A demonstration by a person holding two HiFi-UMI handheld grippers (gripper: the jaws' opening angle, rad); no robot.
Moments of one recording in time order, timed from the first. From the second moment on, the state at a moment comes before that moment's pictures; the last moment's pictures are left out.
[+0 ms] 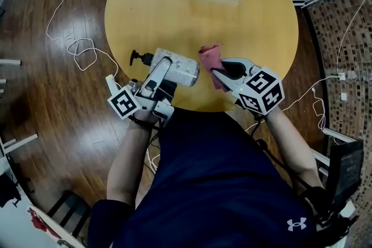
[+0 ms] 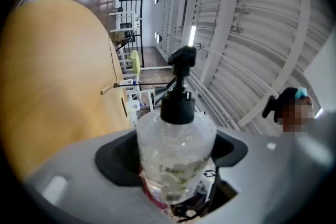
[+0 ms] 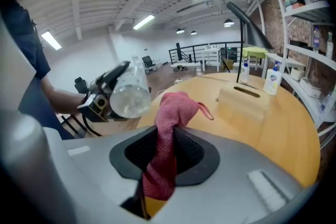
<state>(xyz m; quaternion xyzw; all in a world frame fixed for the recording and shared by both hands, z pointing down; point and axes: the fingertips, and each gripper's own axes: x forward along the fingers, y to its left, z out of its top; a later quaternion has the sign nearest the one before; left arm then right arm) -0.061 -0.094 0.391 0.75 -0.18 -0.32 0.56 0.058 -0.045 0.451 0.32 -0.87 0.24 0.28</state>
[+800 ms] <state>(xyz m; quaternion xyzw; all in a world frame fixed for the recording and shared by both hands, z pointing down) -0.045 -0.091 0.415 0.75 -0.23 -0.28 0.55 0.037 -0.033 0.484 0.28 -0.85 0.33 0.29</state>
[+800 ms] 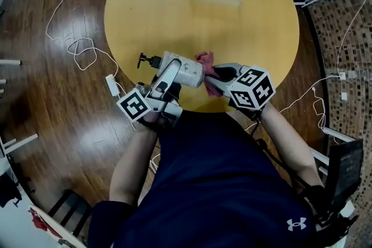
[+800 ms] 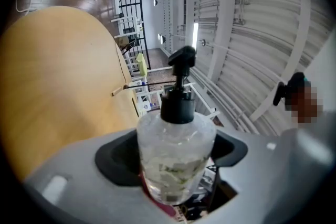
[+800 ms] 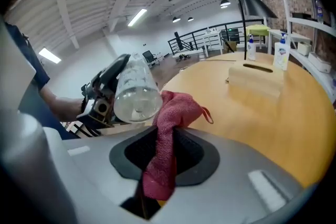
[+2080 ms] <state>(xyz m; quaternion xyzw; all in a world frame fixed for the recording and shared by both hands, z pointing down) -0.033 -0.102 0.461 0.83 -0.31 -0.14 0.44 0.026 0.010 0.495 0.27 -0.84 0.38 0.26</state>
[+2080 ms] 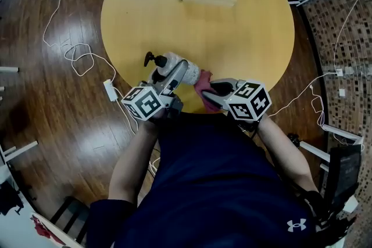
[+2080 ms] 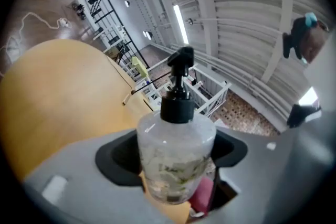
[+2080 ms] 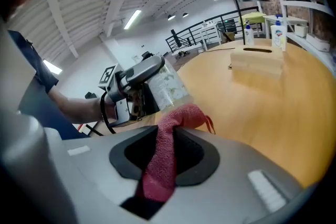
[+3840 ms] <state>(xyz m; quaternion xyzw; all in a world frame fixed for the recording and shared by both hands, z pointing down) 0.015 0.098 0.494 0.88 -0.35 0.21 0.23 0.133 0.095 0.527 0.44 -0.81 0.37 0.10</state>
